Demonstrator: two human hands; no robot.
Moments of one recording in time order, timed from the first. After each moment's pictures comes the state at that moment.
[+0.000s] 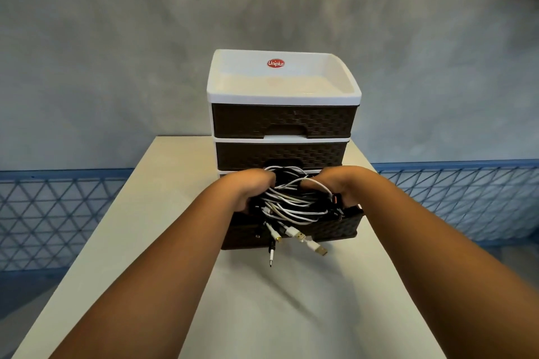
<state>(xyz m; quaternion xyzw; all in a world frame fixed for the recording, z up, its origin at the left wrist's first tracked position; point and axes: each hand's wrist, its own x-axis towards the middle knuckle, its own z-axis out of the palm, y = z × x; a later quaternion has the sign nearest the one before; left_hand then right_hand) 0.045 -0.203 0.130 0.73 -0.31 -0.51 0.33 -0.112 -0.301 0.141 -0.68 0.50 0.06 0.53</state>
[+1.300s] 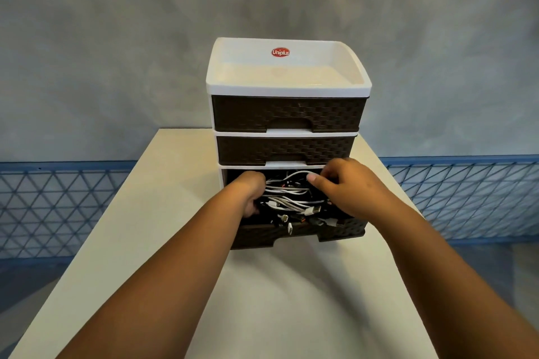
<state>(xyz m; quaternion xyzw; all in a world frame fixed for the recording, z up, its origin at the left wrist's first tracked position) 0.050 -0.217 0.099 0.75 -0.18 -0.48 0.41 -0.141 -0.270 0.136 -0.87 0.44 -0.13 0.20</state>
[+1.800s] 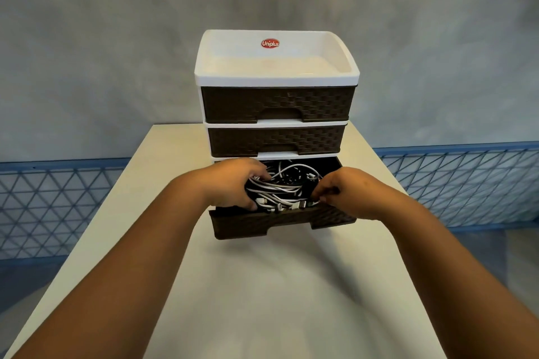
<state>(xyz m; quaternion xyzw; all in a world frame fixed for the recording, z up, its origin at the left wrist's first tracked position) 0.062 -0.167 0.137 0.71 -0.68 -0.16 0.04 -0.167 -0.267 0.132 -0.91 0.37 0.00 0.20</state>
